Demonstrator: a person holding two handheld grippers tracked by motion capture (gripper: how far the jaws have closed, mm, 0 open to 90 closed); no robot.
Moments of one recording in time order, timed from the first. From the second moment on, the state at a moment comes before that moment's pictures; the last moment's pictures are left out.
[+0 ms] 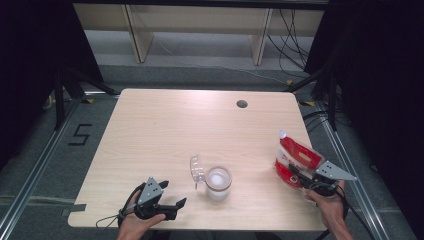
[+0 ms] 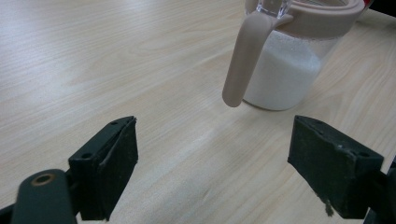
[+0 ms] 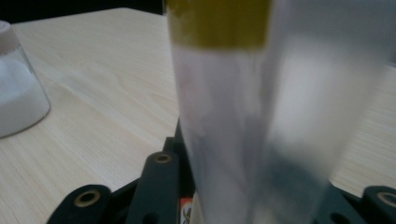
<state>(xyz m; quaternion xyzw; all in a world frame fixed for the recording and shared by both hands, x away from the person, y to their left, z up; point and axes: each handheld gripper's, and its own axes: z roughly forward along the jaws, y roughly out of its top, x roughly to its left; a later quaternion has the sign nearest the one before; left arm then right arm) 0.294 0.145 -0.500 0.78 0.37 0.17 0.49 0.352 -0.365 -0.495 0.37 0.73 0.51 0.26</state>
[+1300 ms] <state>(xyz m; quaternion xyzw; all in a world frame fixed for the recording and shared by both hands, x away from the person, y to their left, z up) 0.294 0.145 -0.500 0.78 0.36 0.17 0.49 0.320 -0.368 -0.480 0.42 0.71 0.49 0.28</state>
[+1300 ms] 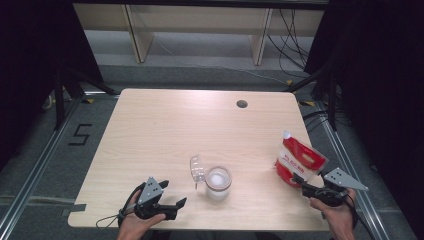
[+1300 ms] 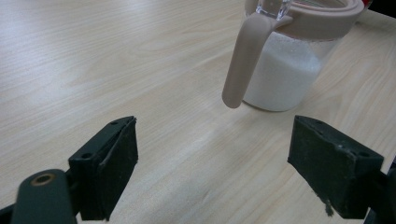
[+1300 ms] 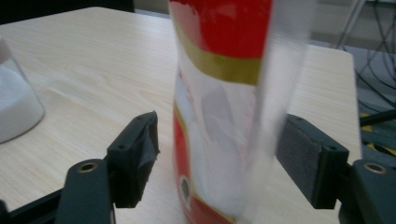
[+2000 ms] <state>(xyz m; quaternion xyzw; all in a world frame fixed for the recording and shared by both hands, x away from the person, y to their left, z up) 0.296 0.145 -0.499 0.77 0.37 0.16 0.49 0.284 -0.372 -0.478 0.45 0.72 0.45 0.28</state>
